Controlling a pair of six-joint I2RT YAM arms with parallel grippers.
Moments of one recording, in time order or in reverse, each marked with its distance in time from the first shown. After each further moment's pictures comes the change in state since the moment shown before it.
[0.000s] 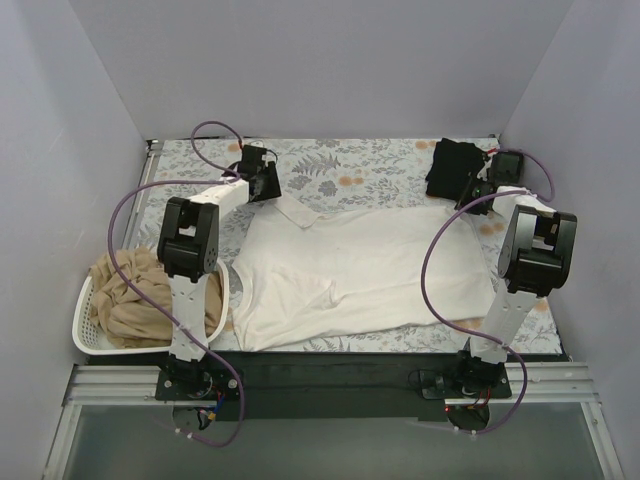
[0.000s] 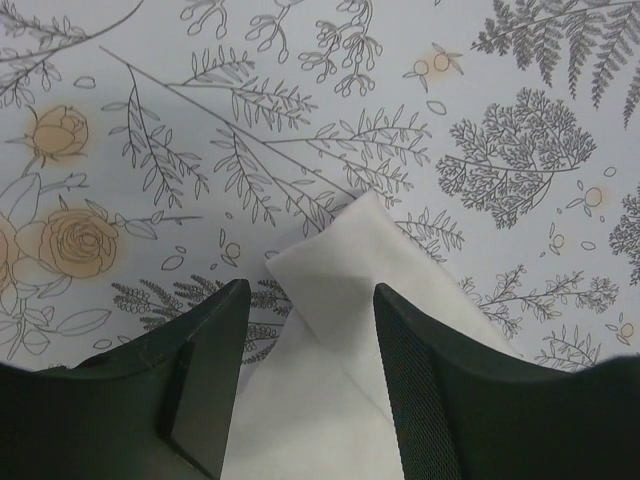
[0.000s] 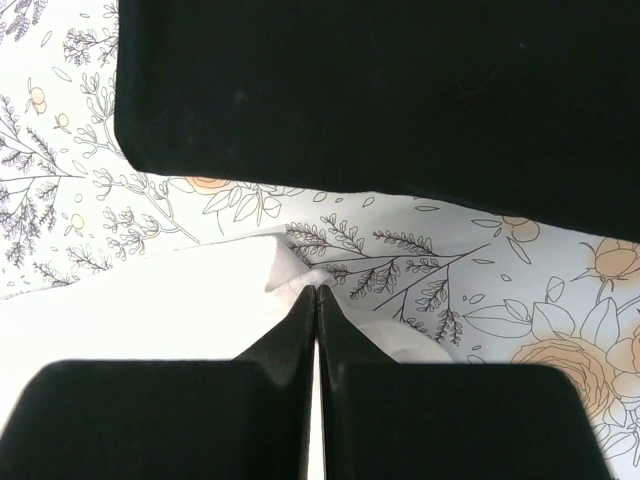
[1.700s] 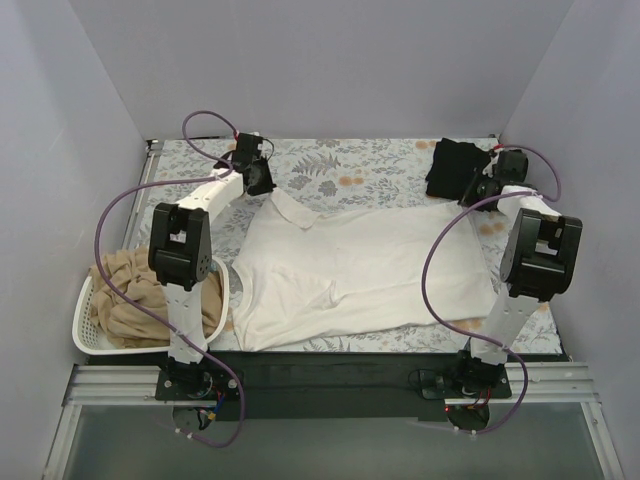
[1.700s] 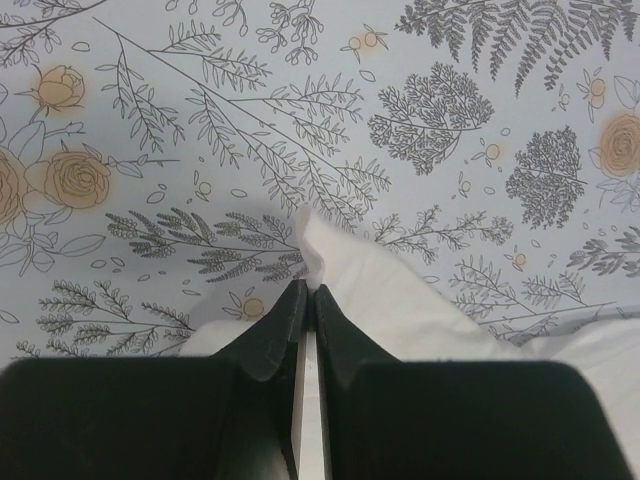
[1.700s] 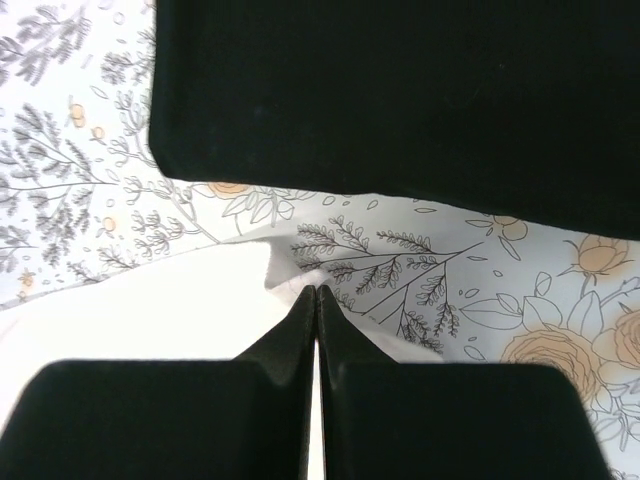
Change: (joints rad) left arm 0.000 -0.105 0.041 -0.160 0.057 -0.050; right arm -0.018 -0.028 0.000 0.001 -0.031 0.016
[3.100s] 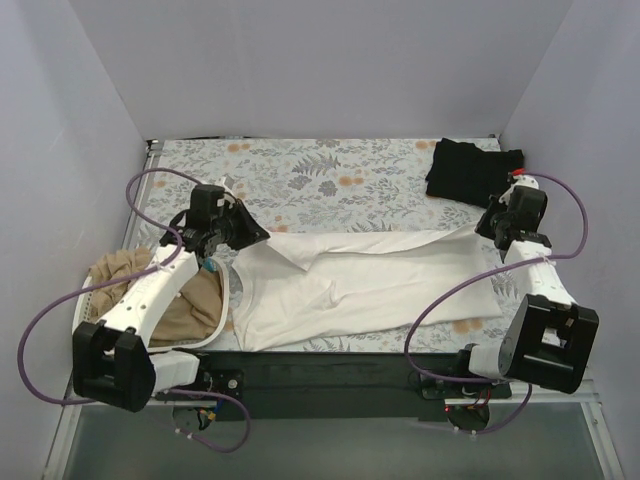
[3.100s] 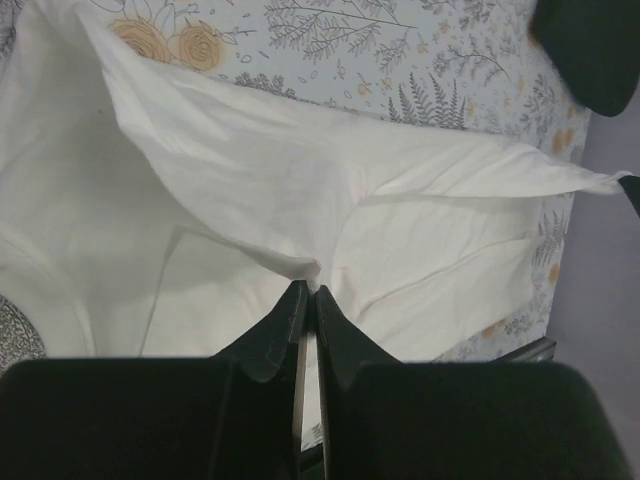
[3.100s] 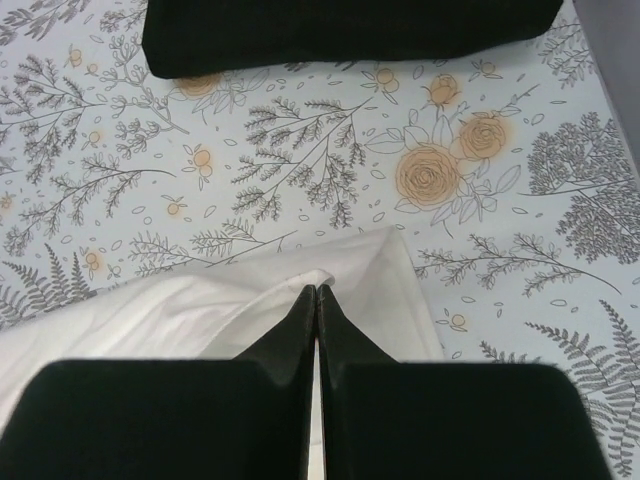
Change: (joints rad) left arm 0.000 -0.824 -0.688 -0.031 0.323 -0.248; right arm -0.030 -0.597 -0.475 0.079 0.145 -0.051
